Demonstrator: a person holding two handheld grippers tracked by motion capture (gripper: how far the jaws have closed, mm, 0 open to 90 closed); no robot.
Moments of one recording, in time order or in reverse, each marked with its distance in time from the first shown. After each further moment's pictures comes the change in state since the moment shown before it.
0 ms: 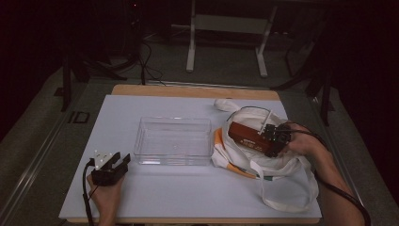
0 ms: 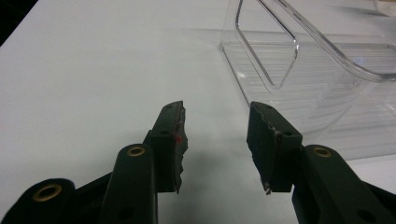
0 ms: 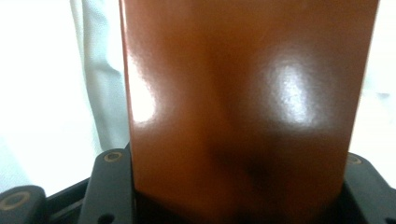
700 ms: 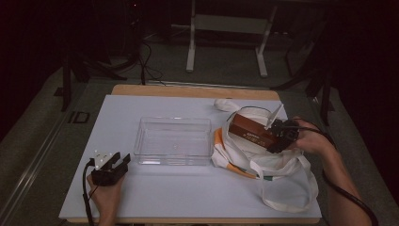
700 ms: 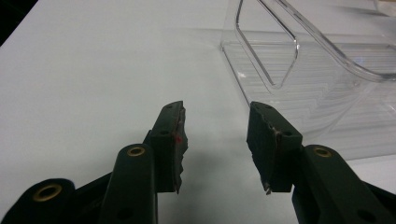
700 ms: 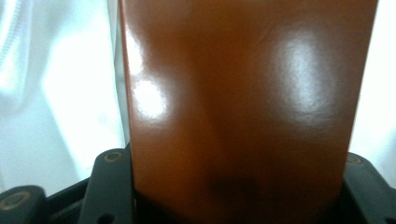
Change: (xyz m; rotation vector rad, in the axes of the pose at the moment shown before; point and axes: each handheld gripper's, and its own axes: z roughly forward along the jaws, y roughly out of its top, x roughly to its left) left arm 0.000 0.000 0.000 0.000 0.001 0.000; right arm 0.005 -0.010 -0.033 -0.125 -0.019 -0.009
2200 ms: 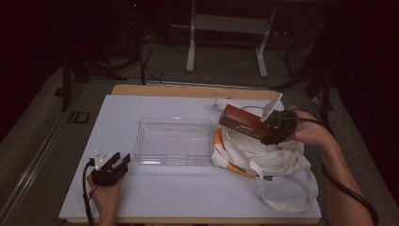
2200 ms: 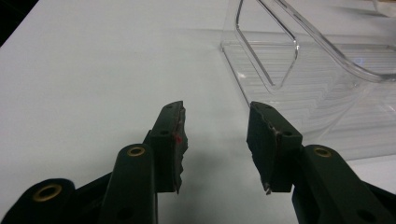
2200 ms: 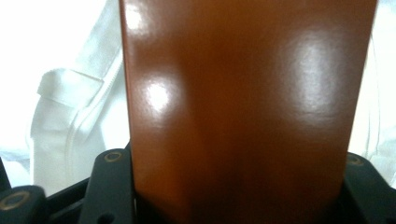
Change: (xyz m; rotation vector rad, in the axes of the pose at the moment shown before) left arm 0.000 0.000 0.000 -0.002 -0.001 -0.001; right arm 0.018 0.034 -0.046 -0.098 -0.023 -0.113
